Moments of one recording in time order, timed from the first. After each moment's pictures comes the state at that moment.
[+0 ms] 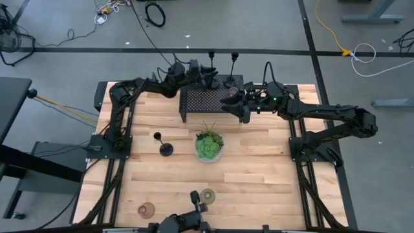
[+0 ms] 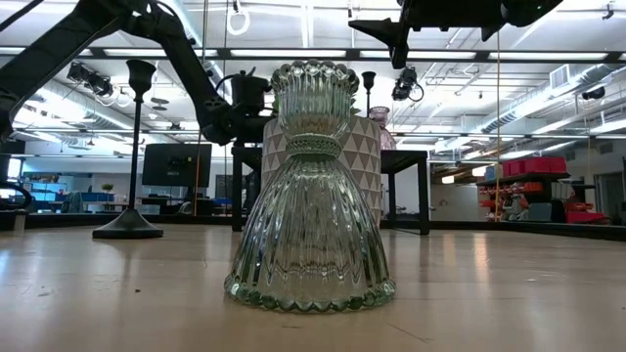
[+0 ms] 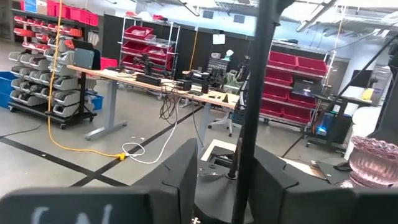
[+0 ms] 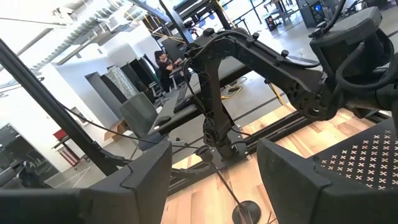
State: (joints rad) left arm 0.72 2.09 1.17 1.10 0.41 -0.24; right arm -0.29 1.23 0.87 0.37 -0.32 0.54
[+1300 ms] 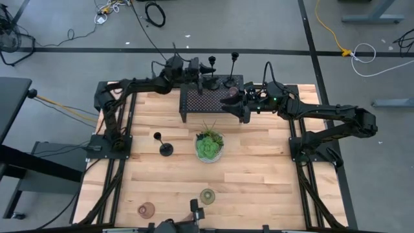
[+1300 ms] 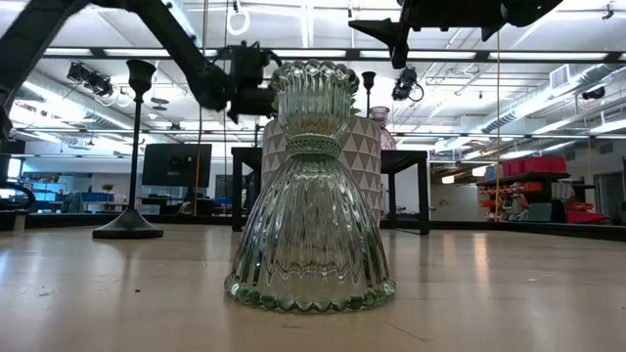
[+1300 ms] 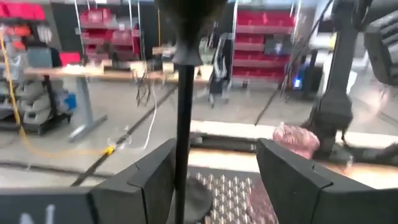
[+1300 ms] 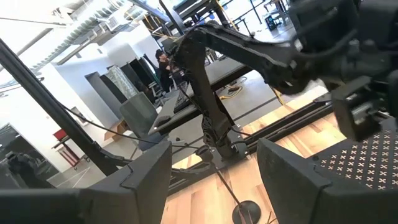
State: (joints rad) left arm 0.70 1.88 1.16 0.76 0.55 -0.01; right arm -0.29 1.23 0.87 0.37 -0.32 0.54
